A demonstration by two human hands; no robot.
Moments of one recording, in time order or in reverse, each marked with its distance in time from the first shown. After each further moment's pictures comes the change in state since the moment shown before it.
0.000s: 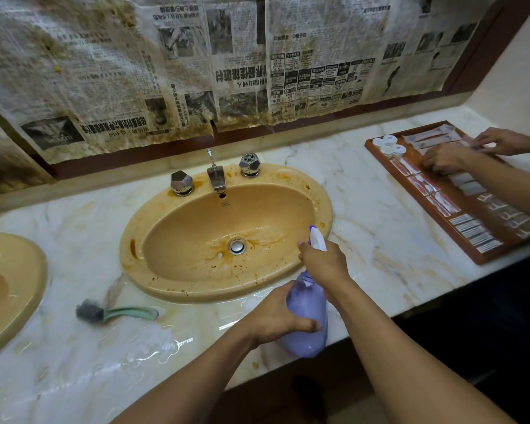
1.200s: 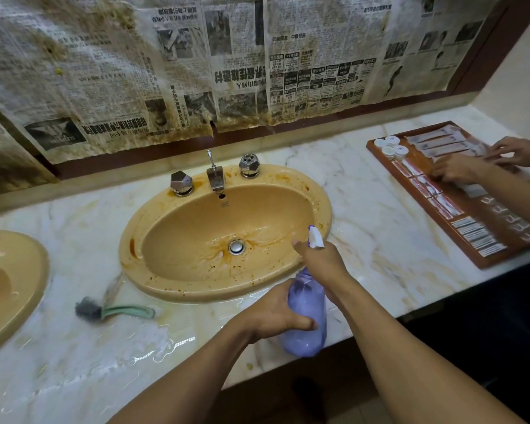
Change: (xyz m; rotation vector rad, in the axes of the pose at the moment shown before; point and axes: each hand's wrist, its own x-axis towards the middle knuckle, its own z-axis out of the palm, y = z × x) left_hand 0.006 0.012 0.001 0.066 -0.011 -0.009; right_hand 0.009 0.001 -0.010 0.111 -0.091 0.048
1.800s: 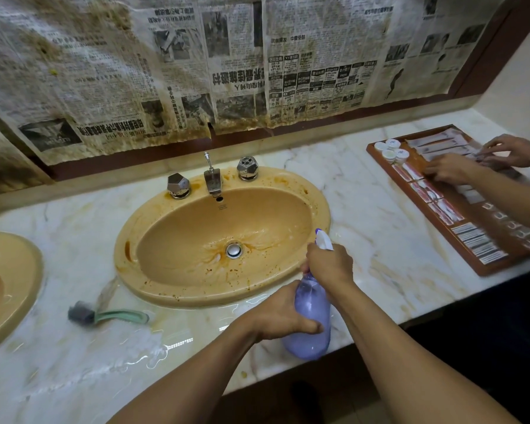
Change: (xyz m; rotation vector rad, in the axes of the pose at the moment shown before) left_hand 0.015 0.012 0.005 0.089 -0.016 0.040; right_hand 0.012 0.002 -0.011 -0.024 0.147 0.019
